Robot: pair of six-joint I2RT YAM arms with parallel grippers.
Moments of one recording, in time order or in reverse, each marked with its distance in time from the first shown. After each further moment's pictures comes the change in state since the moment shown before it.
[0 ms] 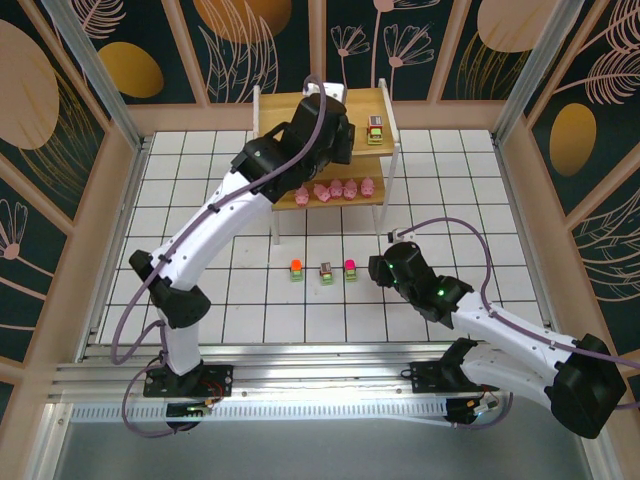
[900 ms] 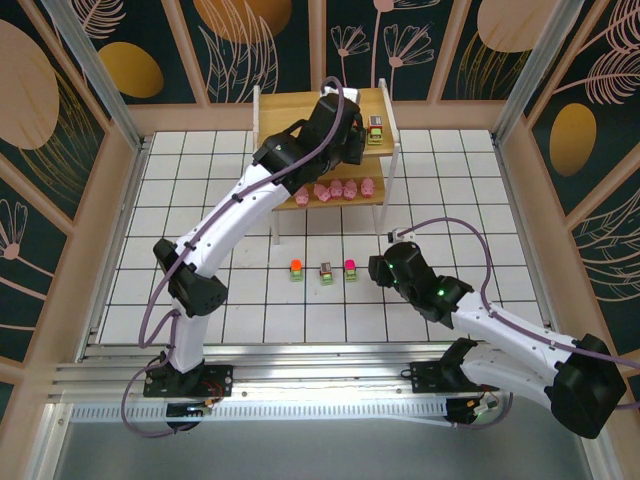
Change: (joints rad) left arm 0.018 0.125 0.079 -0.004 0.066 0.000; right arm 0.000 0.000 0.000 0.000 0.000 0.000
